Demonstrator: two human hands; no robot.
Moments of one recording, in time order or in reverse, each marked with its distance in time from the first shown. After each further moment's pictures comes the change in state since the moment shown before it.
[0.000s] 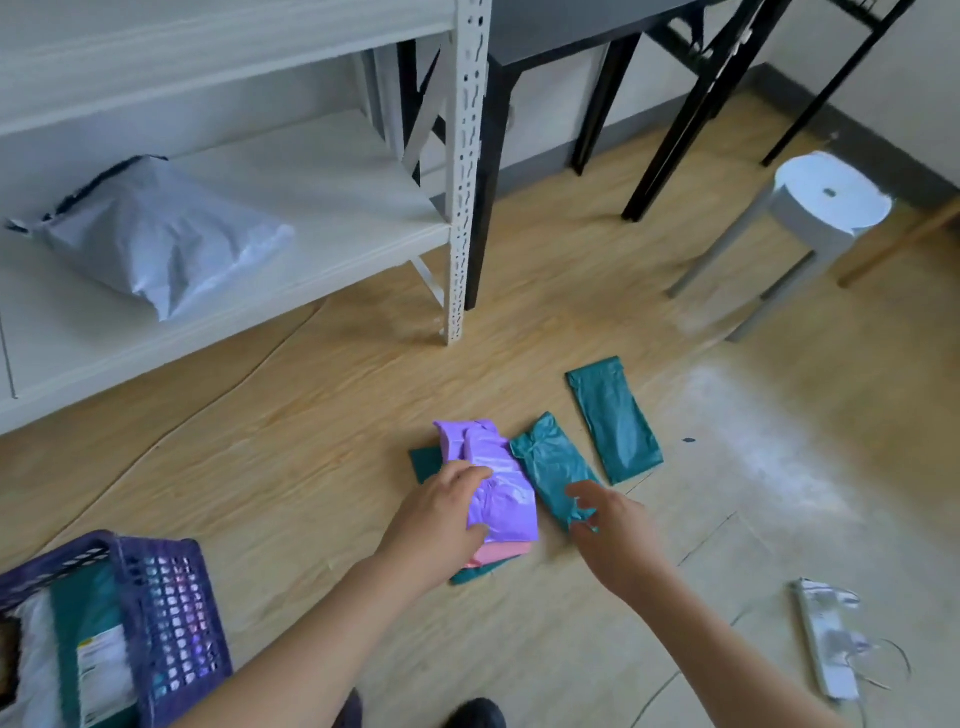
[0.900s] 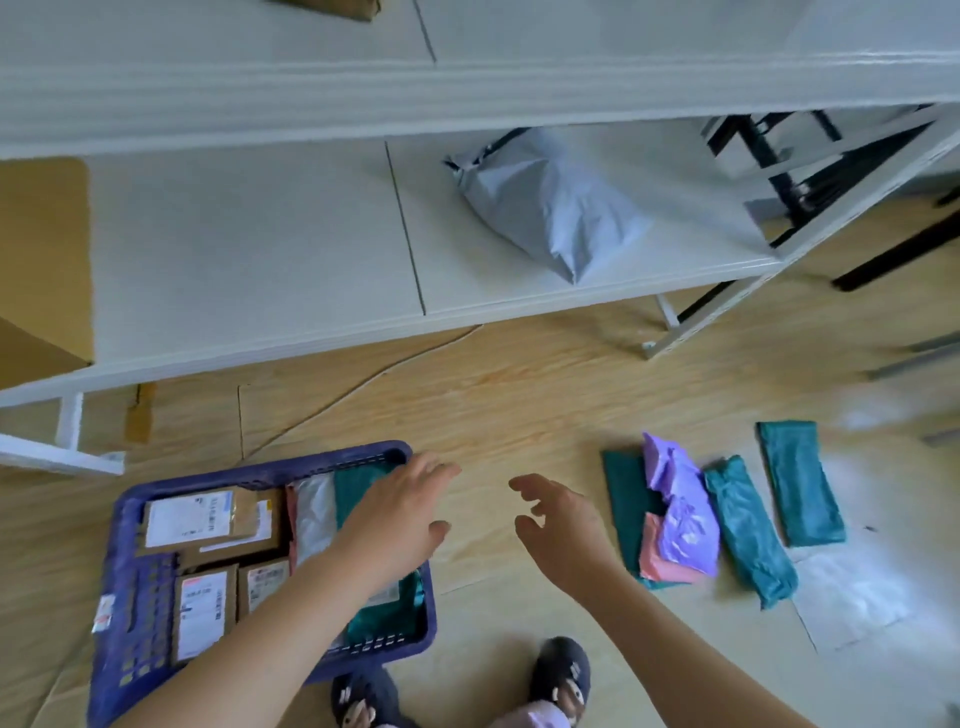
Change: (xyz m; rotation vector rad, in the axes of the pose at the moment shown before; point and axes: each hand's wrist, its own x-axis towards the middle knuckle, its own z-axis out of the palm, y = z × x) left_hand -0.256 -0.407 -0.160 0.006 0.053 -0.202; right_hand -0.101 -0.406 0.288 -0.113 -0.218 -0.351
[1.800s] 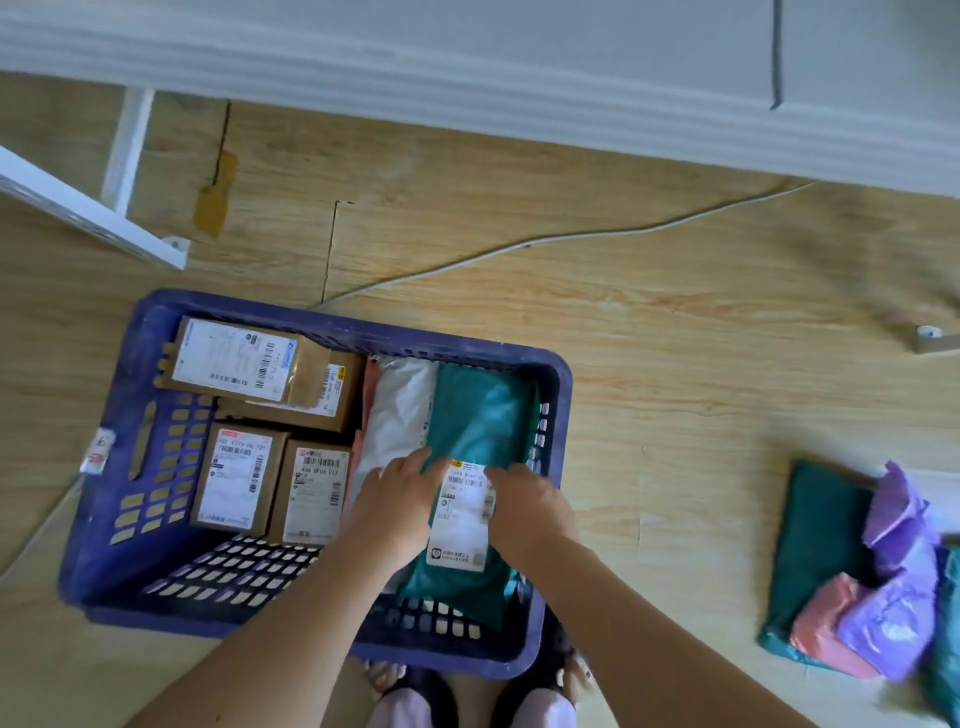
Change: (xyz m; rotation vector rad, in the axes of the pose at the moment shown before) left_hand 0.082 -0.250 0.244 0.012 -0.157 -0.445; right_hand 0.195 0.002 0.291 -0.514 -0.504 -0.124
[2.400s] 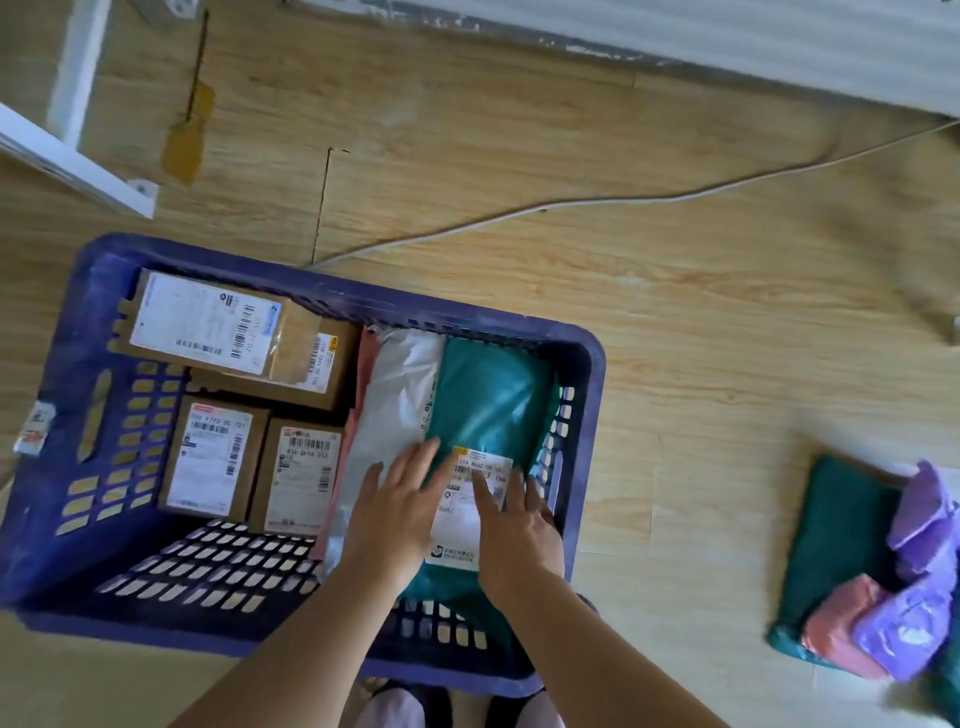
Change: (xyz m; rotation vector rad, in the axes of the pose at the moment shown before) left_hand 0.013 -0.008 0.050 -0.041 0.172 0.015; right_hand 0.028 -0.003 0.060 -0.133 -0.142 0.091
